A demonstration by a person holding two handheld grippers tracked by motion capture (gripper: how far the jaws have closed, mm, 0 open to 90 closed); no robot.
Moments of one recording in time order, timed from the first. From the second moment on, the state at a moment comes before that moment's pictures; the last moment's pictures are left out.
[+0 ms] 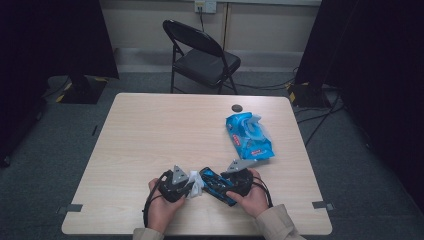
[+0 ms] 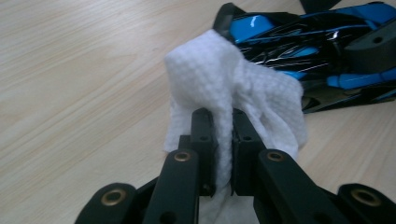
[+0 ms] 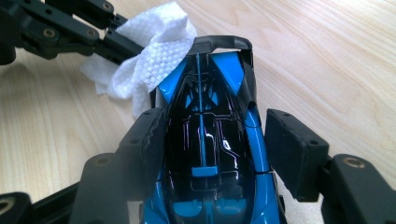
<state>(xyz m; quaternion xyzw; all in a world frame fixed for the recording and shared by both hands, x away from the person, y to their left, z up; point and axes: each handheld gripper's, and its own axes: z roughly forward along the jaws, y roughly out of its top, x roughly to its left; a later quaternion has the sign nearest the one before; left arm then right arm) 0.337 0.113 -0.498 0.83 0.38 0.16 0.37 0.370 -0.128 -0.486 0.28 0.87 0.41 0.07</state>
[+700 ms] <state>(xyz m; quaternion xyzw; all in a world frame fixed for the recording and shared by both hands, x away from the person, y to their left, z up) 0.324 0.106 -0.498 0.84 0.37 0.14 0.37 0.370 -0.128 -0.485 0.28 0.87 0.40 0.07</state>
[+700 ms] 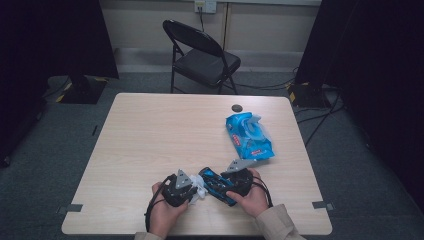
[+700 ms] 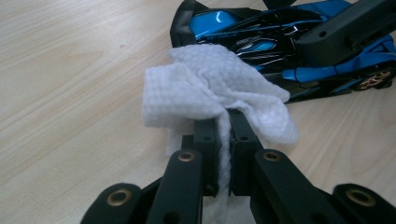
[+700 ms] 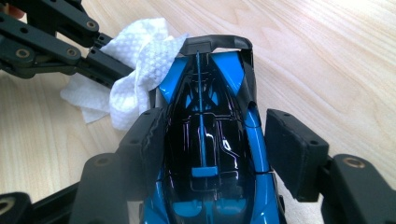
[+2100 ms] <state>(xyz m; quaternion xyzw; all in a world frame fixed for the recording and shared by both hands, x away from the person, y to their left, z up) 0.303 0.058 -0.498 0.86 0.31 0.08 0.40 0.369 -0.127 -0.485 0.28 0.87 0.40 0.07</state>
